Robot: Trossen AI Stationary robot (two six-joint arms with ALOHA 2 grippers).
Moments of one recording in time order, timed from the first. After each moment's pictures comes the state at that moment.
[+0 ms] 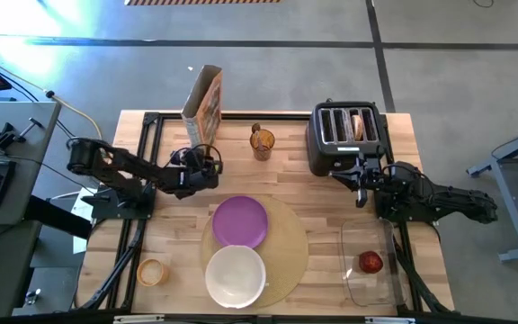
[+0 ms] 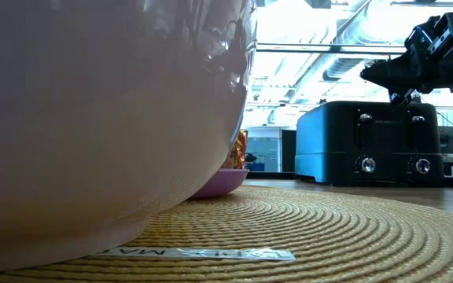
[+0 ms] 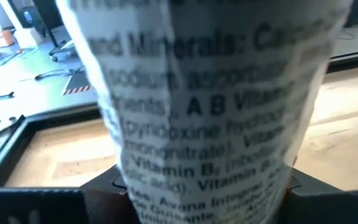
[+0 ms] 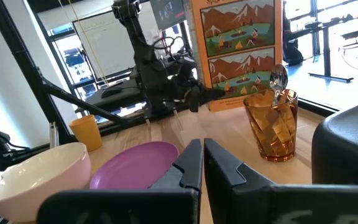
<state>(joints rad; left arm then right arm) 0.08 1.50 0.42 0.19 -1.21 -0.75 -0.20 0.01 0.01 0.03 -0.06 0.27</state>
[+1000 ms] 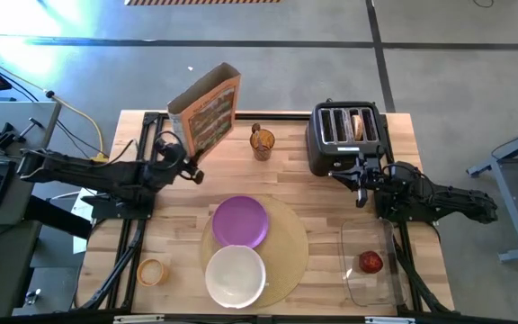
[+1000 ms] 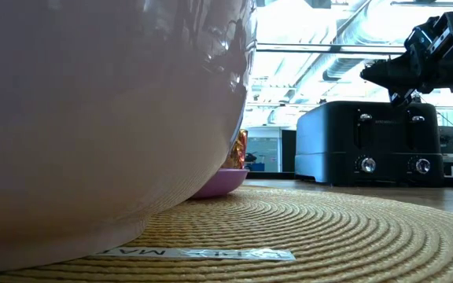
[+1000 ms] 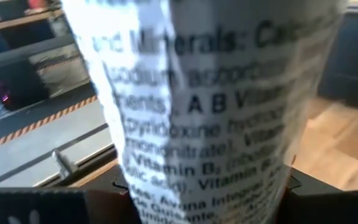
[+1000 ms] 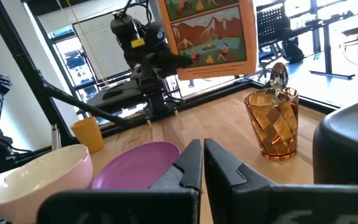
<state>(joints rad) -0.06 0.74 0.42 -0.14 -0.95 -0.26 -0.20 0.01 0.01 0.03 -0.06 0.29</state>
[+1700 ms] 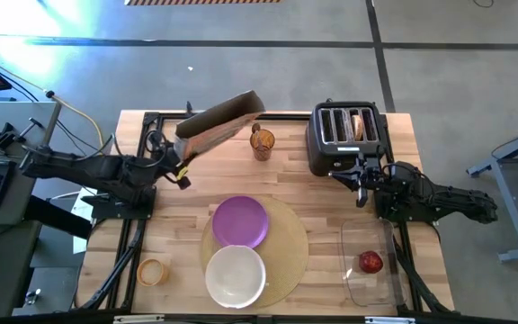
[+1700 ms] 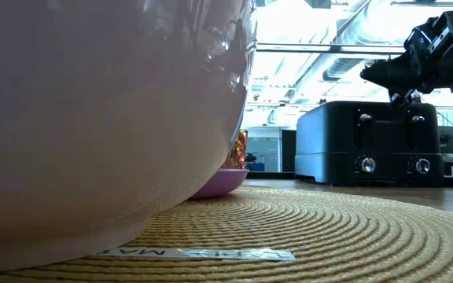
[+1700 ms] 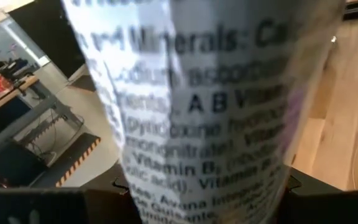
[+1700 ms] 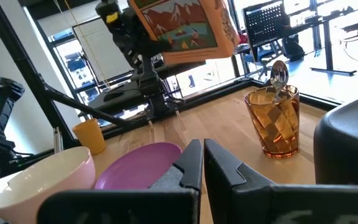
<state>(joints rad) -0.17 0.62 0.62 -0.42 -0.90 0.11 -0.20 0.01 0.01 0.03 -0.06 0.31</state>
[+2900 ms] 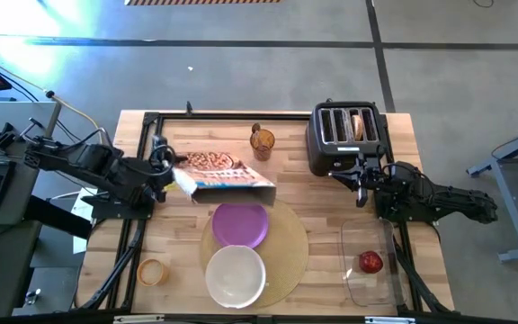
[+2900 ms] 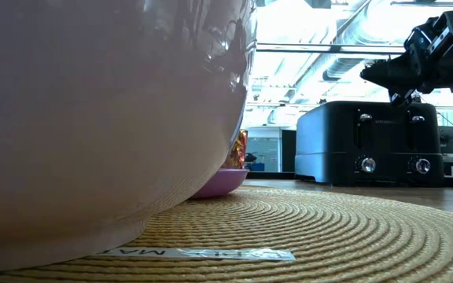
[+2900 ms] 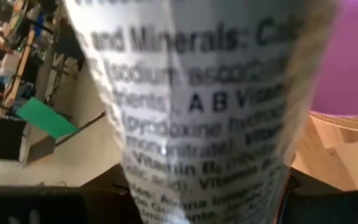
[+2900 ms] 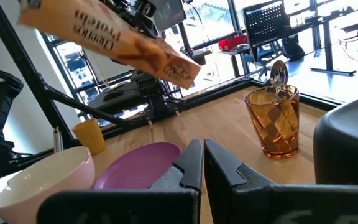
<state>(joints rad) -0.30 0.70 0.91 -0.93 -0.63 0.44 -0.20 0.01 0.01 0.03 -0.06 0.31</state>
